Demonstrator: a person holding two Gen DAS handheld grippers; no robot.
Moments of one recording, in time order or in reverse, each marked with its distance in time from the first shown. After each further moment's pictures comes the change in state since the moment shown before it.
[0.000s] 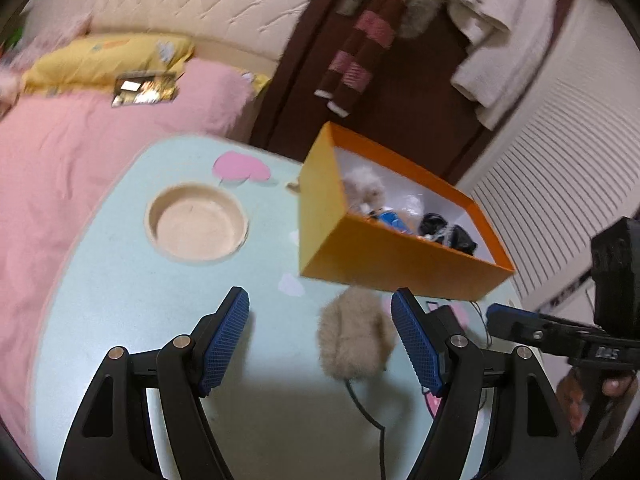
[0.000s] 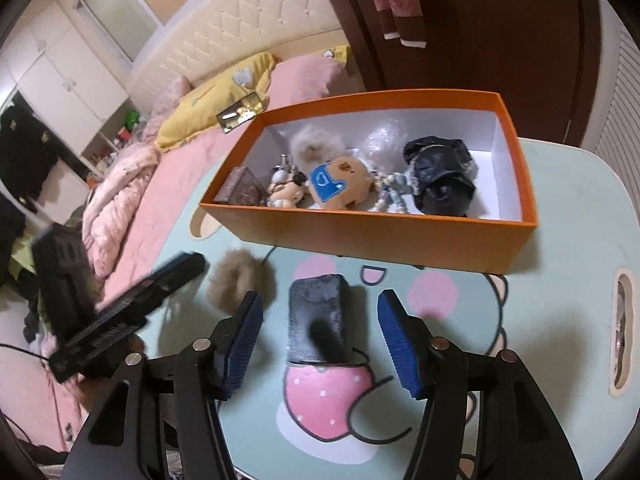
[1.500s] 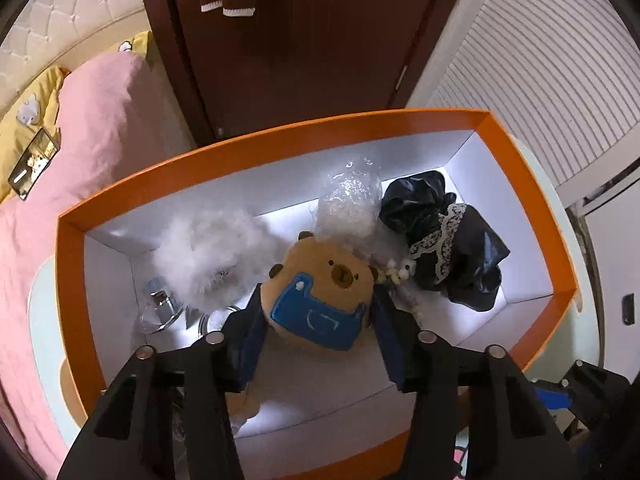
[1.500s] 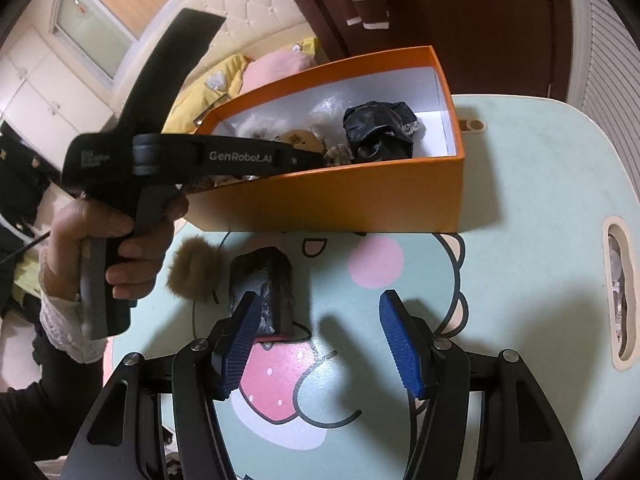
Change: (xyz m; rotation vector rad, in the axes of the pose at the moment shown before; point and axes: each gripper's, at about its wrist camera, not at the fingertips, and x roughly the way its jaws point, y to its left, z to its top) left arm 0.154 -0.121 0.066 0.362 0.490 0.105; right arm 0.000 -0.048 -0.016 0.129 -0.019 -0.012
